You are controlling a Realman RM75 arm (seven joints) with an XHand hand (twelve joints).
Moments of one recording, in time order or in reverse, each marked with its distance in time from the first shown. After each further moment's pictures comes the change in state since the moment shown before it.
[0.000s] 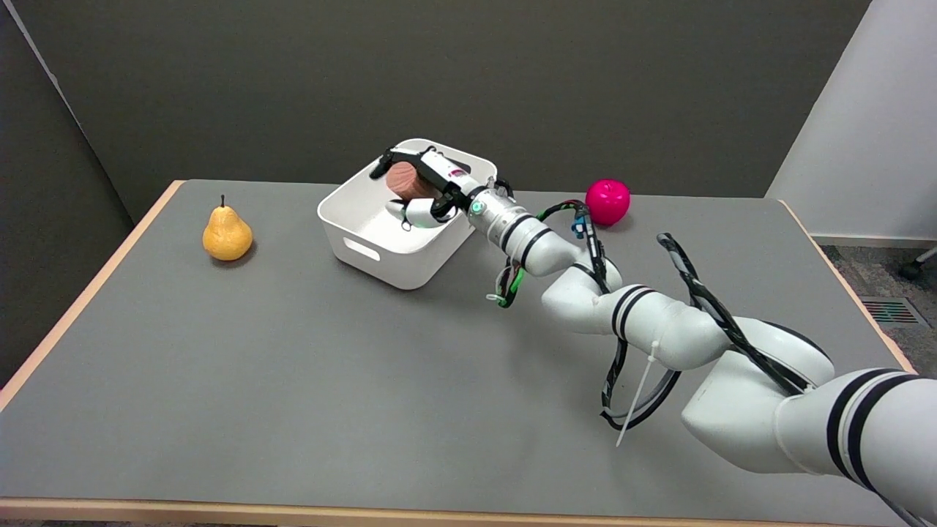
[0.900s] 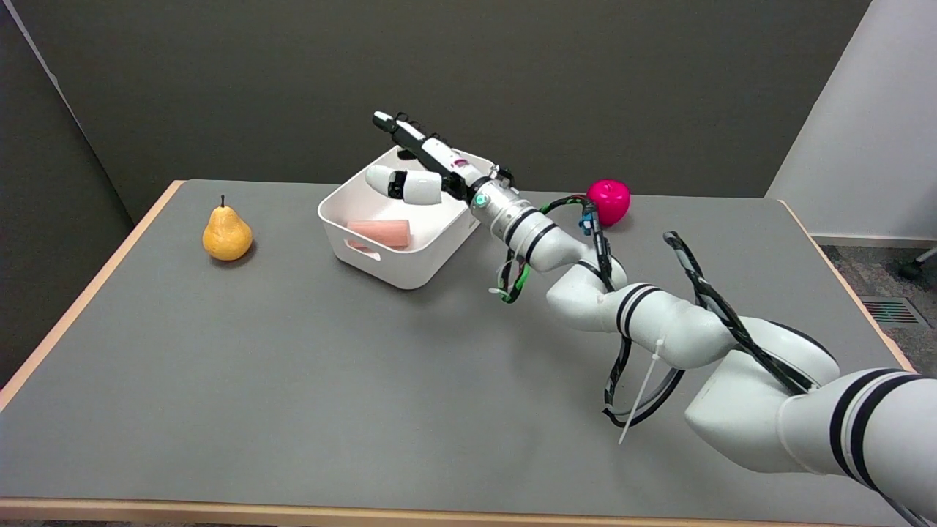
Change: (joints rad) arm -0.004 0.014 0.019 0.014 -0.021 0.077 -0.006
